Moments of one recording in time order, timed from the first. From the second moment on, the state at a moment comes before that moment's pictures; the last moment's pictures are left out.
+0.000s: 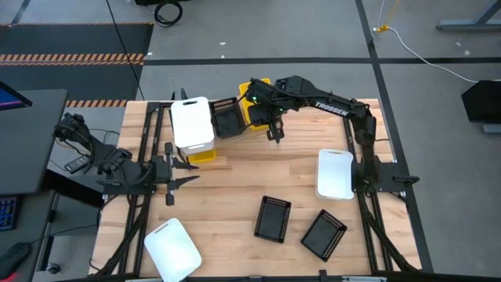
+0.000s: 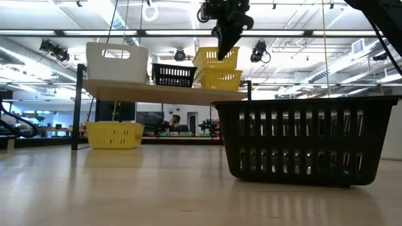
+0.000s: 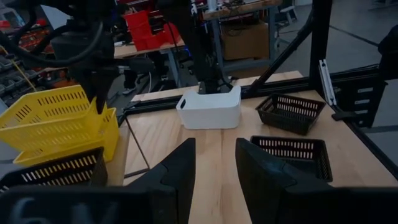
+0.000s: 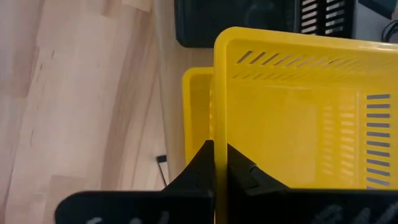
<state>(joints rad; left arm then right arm) -0.61 0.72 0.71 -0.19 -0.75 0.04 -0.28 1.98 2.20 -1.38 0.12 -0.55</state>
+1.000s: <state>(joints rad) -0.61 0.72 0.71 -0.19 -0.75 0.04 -0.31 1.99 2.12 -1.35 0.17 -0.49</state>
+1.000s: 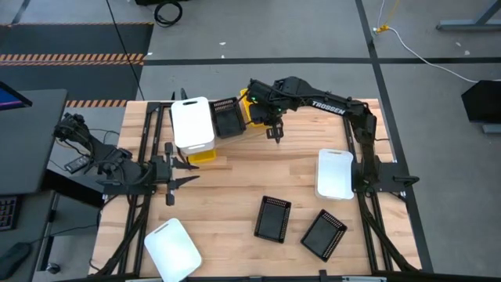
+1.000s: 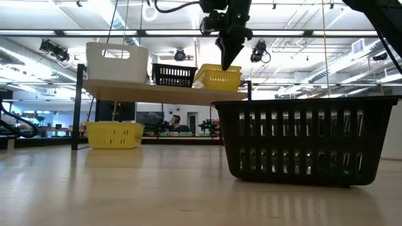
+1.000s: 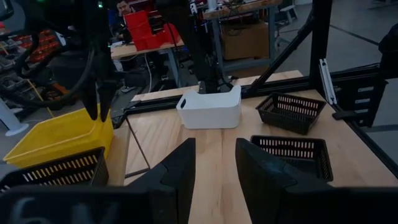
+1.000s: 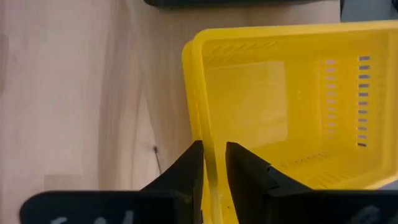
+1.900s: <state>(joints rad) -0.61 0.72 0.71 -0.19 -0.75 0.04 -0.30 1.98 2.12 -1.36 0.08 -0.48</state>
